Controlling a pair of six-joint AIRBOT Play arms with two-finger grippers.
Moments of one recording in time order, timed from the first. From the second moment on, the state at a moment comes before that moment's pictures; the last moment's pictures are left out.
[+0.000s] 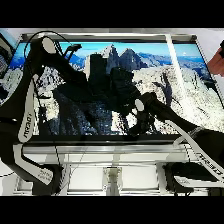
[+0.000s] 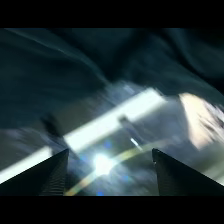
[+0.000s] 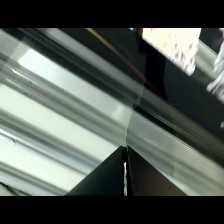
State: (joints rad) left arm -0.18 -1.72 1.92 1.29 -1.53 -1.35; right arm 0.60 -1.40 1.10 -1.47 1.53 1.51
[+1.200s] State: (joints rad) left arm 0.01 -2.08 2.04 1.19 -0.98 -1.56; right arm 0.22 -1.38 1.51 -1.32 1.34 1.46
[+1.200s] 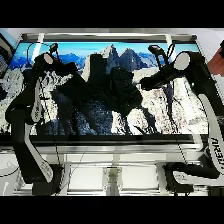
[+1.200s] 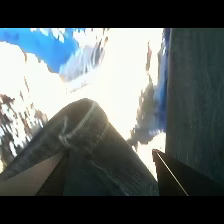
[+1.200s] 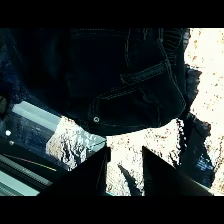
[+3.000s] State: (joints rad) left arm 0.49 -1.82 1.99 1.02 -1.49 -1.35; right arm 0.09 -1.77 1.50 -0.93 1.39 0.73
